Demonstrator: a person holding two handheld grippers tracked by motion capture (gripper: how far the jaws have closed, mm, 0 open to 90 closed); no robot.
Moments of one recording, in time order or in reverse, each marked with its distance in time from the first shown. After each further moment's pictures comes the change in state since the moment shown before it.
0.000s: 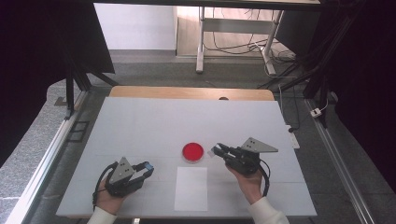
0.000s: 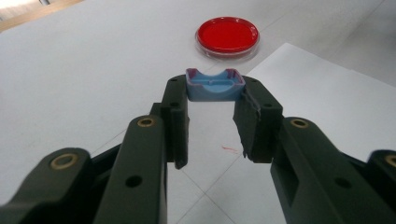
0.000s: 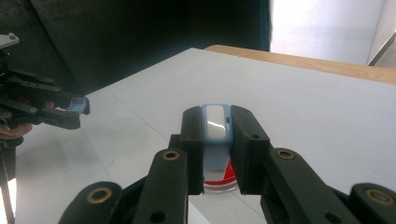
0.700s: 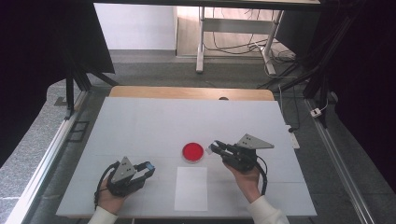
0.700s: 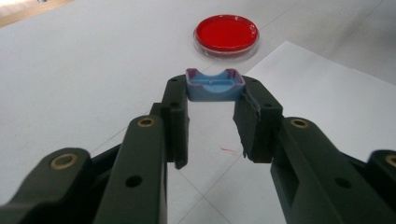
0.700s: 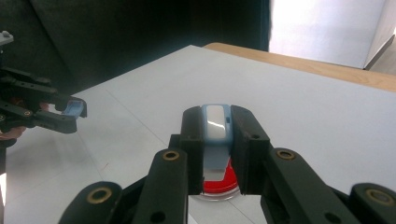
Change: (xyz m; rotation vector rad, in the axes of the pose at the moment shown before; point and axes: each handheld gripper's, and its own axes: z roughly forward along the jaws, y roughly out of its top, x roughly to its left) left arm 0.000 0.000 0.003 0.006 0.001 -0.003; right arm 0.001 0.010 0.011 0.029 -0.007 -0.031
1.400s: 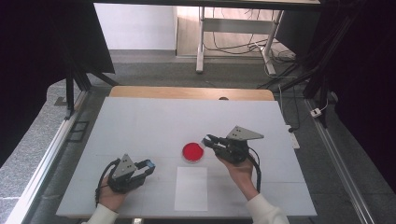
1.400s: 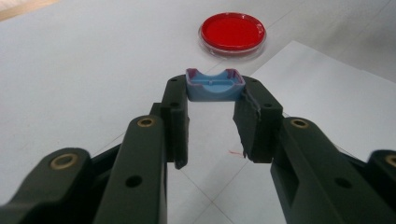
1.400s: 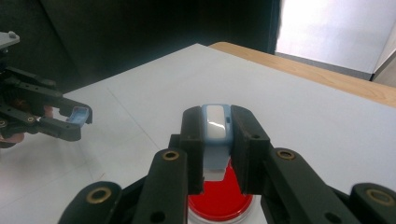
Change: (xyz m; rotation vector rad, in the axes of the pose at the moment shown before) left arm 0.008 0.001 0.008 0.009 -0.012 -0.014; right arm 0.002 0.020 0.025 0.031 0.022 -0.054
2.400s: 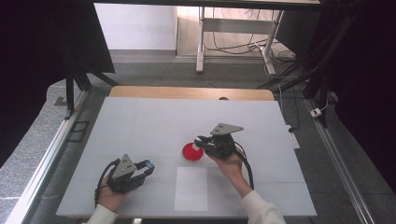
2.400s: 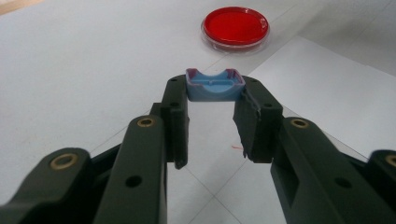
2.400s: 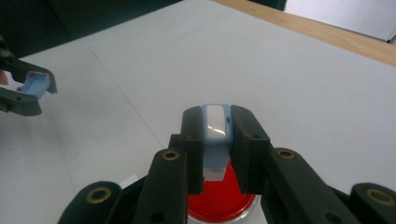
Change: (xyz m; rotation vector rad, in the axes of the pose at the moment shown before) left arm 0.000 -0.001 -0.001 0.017 0.006 -0.005; right arm -0.006 -0.007 0.047 0.180 0.005 -0.032
